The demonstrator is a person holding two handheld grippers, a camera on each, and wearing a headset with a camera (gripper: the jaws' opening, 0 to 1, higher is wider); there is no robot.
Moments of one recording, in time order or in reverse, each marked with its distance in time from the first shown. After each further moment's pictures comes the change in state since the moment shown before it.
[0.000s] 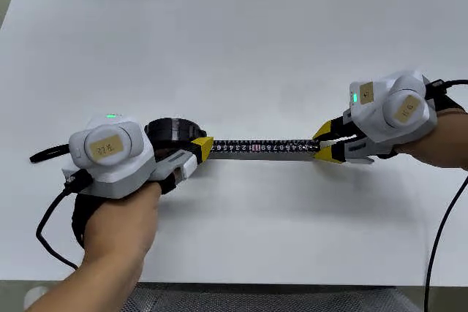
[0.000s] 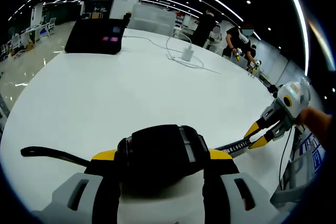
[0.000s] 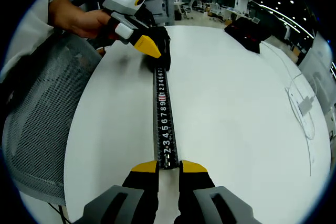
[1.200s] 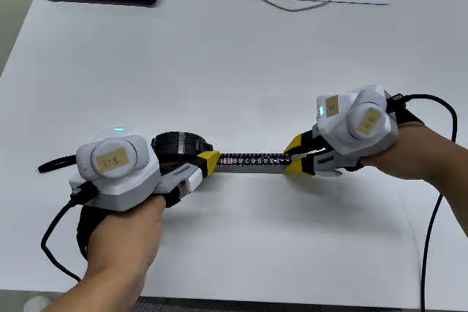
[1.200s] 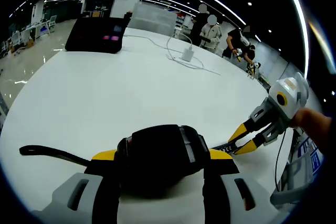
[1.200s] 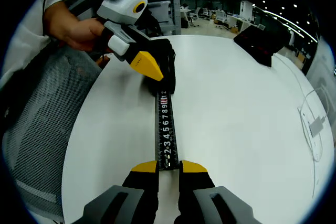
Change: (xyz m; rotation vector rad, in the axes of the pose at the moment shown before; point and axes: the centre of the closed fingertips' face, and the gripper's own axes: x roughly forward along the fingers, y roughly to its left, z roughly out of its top) left arm -0.001 -0.001 0.001 -0.015 0.001 -0.009; right arm 0.036 -0.003 0.047 -0.028 -0.070 0.050
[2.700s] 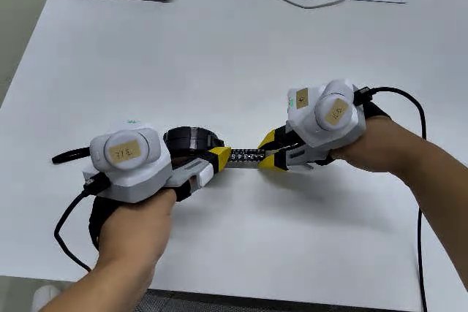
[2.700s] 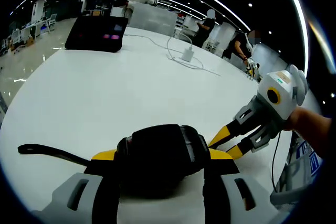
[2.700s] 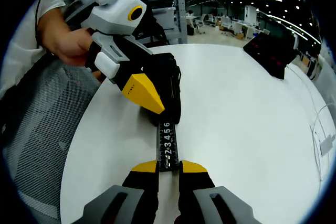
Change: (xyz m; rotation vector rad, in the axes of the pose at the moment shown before) left arm 0.001 0.001 -0.001 -0.012 0.002 -0.009; right arm 0.035 0.002 0.044 -0.015 -0.066 0.057
